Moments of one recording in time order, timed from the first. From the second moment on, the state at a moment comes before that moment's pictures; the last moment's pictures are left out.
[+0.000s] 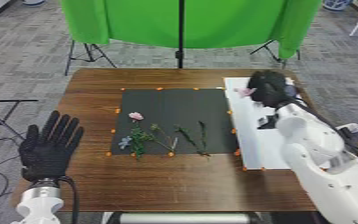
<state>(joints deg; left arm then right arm) 126.9 -65.2 -95.2 -120.1 5.7 6.2 23.4 -83.5 -53.9 71.0 -109.1 -137.6 -7.1 17.0</state>
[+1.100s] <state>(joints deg) 123.4 -63.4 -92.8 -118.3 3.8 6.3 21.5 -72.8 -76.5 46.3 -93.7 -145.9 -12.6 12.5</state>
